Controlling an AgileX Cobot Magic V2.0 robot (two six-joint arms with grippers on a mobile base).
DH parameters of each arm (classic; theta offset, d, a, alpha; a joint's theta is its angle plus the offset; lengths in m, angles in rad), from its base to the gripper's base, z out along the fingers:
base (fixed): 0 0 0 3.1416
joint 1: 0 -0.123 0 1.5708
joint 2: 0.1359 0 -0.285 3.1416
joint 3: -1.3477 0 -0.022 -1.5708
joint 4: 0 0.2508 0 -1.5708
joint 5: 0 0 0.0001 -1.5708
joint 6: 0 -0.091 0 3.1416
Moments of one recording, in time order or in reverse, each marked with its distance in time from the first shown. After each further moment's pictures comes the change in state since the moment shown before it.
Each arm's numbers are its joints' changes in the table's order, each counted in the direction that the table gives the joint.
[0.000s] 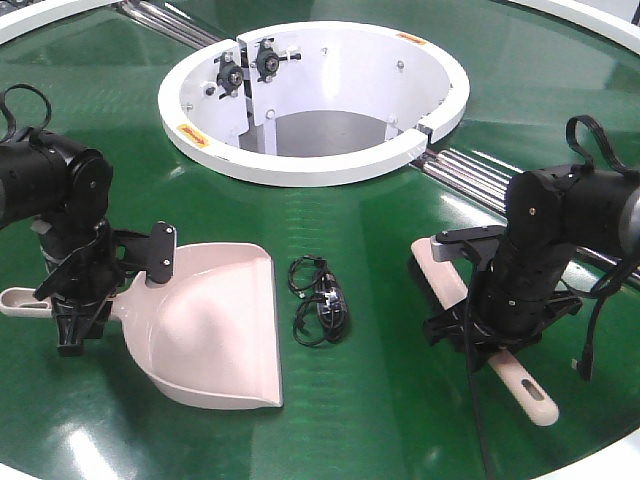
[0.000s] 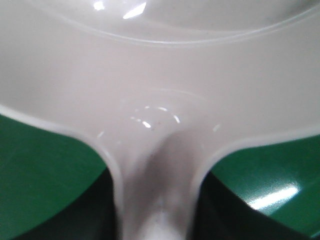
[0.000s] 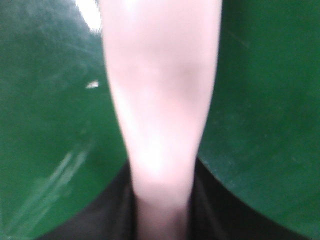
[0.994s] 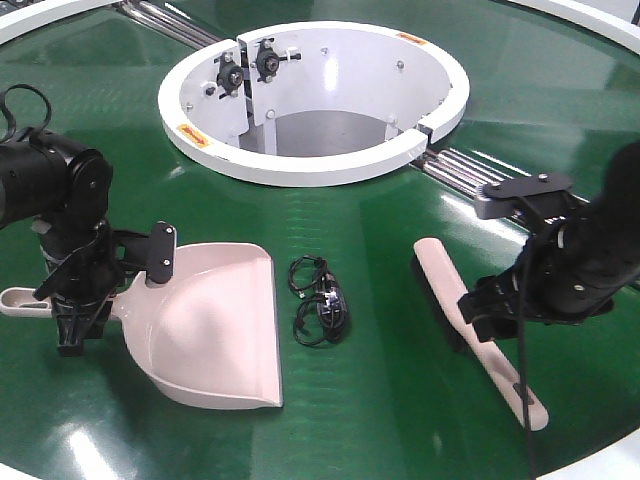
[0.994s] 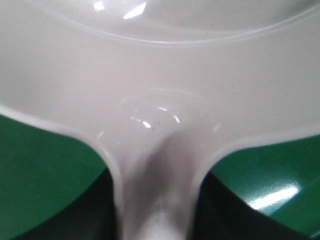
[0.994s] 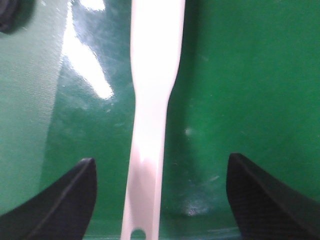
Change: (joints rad) left arm 0.000 0.000 0.000 0.000 0.001 -0.001; right arm 0.000 -0.299 -0.070 -0.009 -0.005 0.025
